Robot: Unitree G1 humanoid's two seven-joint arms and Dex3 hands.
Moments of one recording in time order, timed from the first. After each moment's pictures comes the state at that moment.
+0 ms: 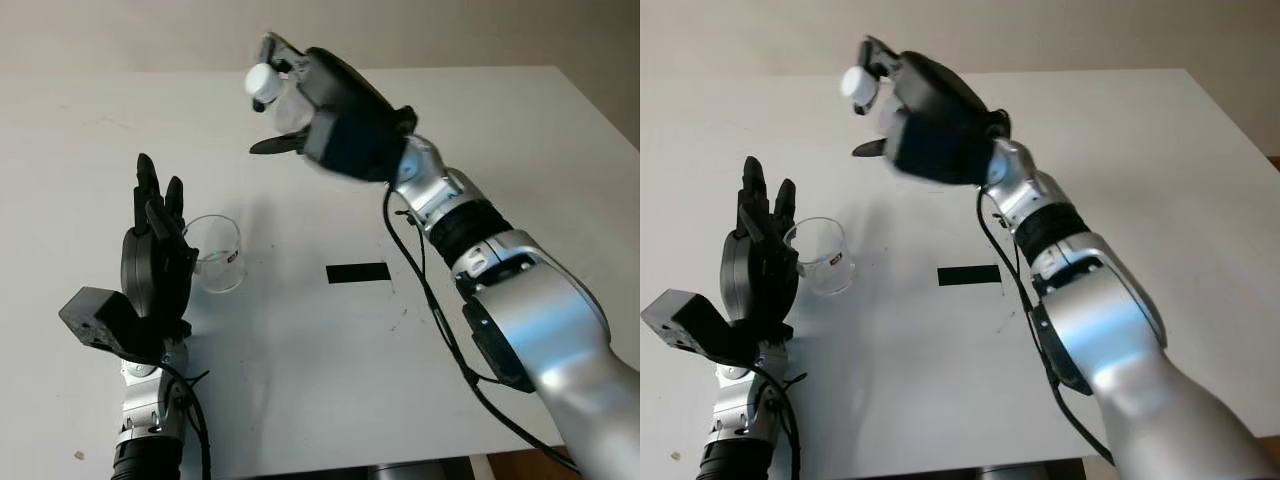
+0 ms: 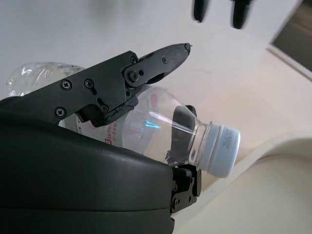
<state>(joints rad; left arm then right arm) -0.22 0.05 0.24 0.25 -0.23 -0.33 -0.13 -1.20 -0.21 0.22 1.08 -0.23 -0.41 0.17</state>
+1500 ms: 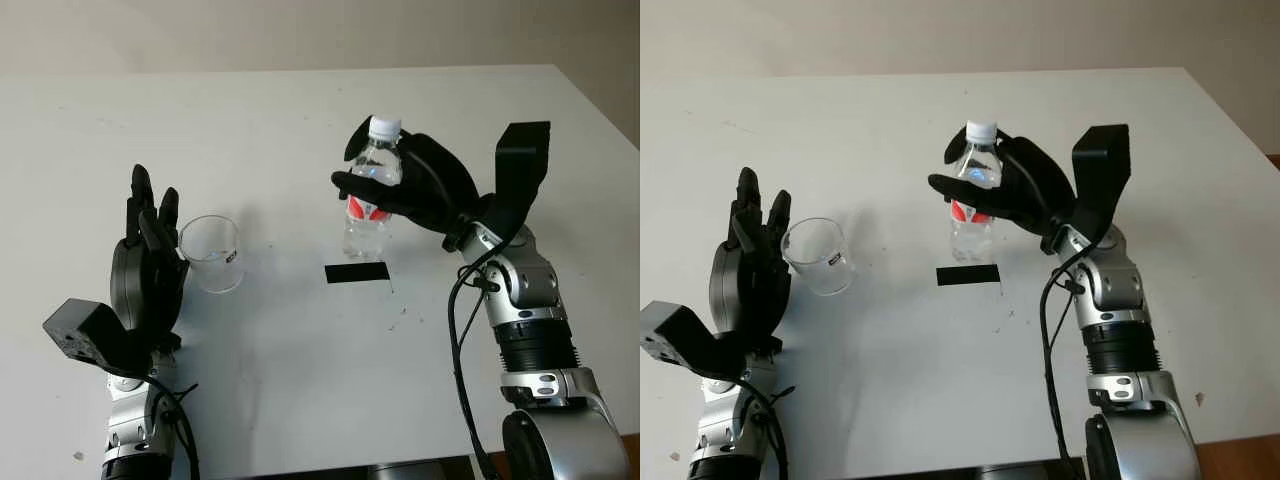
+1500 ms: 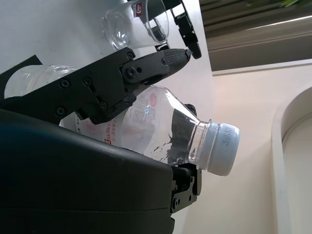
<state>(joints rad) -0.16 0.06 0.25 0.18 -0.26 -0.28 -0.14 -0.64 -0.24 -0.05 0.30 0.23 0.30 0.53</state>
